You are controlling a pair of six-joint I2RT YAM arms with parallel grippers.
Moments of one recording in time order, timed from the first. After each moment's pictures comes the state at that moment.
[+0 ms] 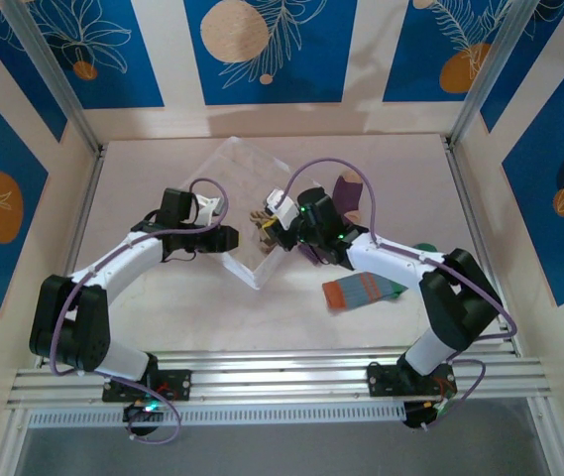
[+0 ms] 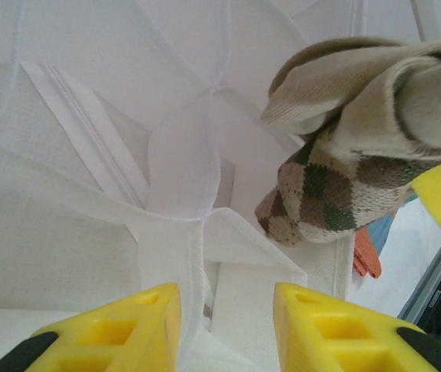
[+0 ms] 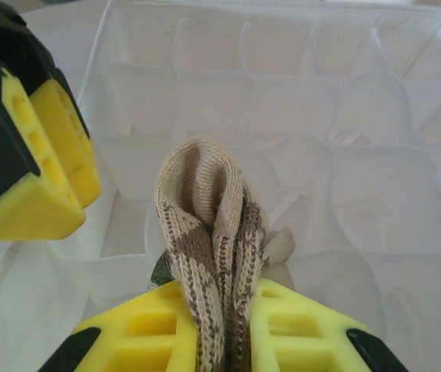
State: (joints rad) left arm -0.29 1.46 0.91 -0.35 0.61 -0.29; right arm 0.69 1.59 0.98 0.08 -0.22 -0.19
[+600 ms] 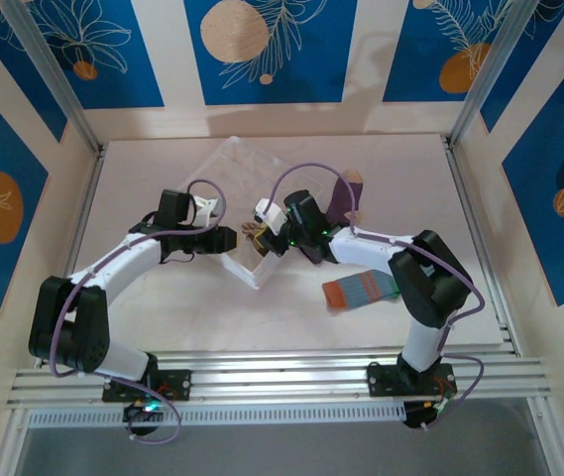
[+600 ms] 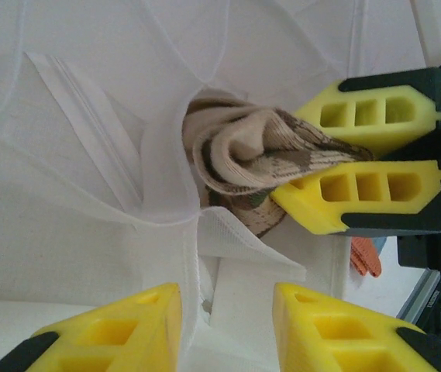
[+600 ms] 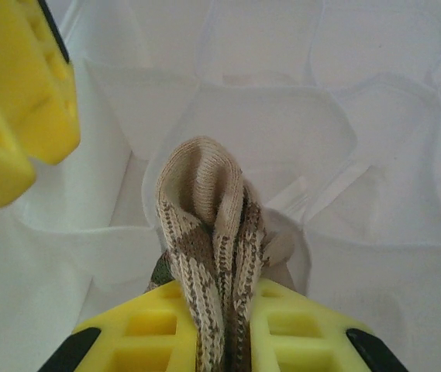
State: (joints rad) left arm -0.28 1.45 0.89 -0.35 0.62 -0.29; right arm 0.68 1.78 1.06 0.07 -0.30 -0.23
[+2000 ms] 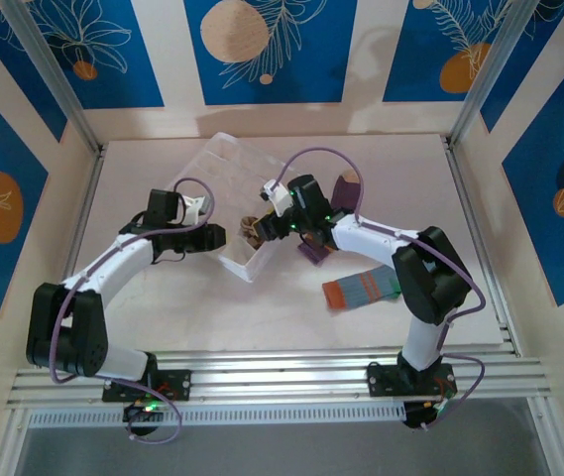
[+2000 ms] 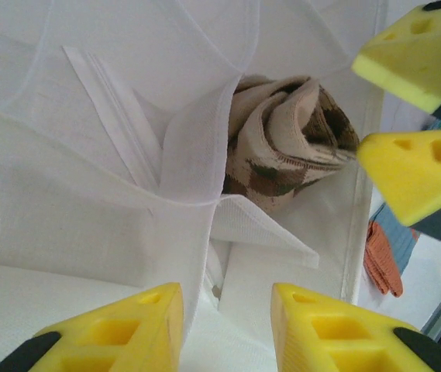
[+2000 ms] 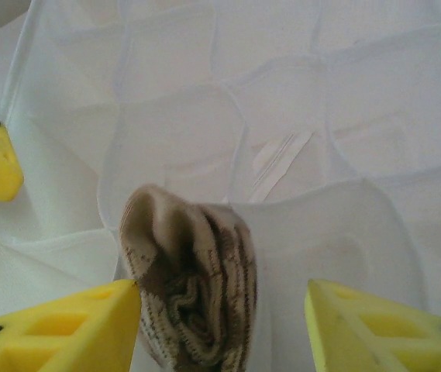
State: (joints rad) left arm -0.21 1.41 0.89 -0.40 0.58 -0.29; right arm 0.63 1.79 1.19 -0.04 -0.31 0.00
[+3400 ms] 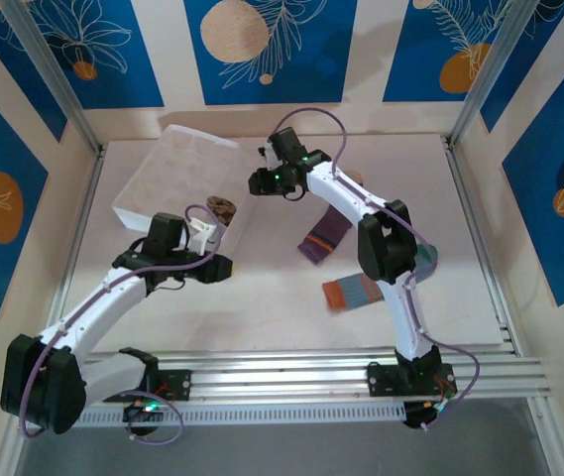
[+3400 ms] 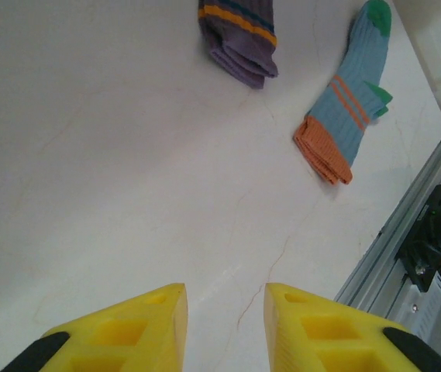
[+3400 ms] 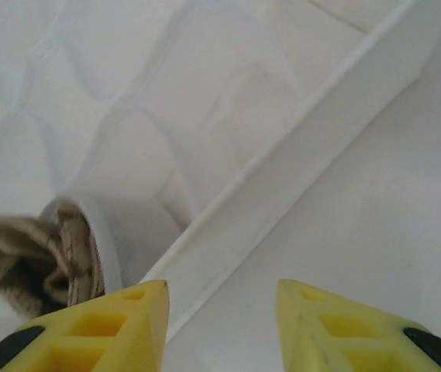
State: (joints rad) left arm -0.35 1.13 0.72 -0.47 0.63 -0.17; right arm 0.55 2.24 2.00 -0.67 -0.28 0.34
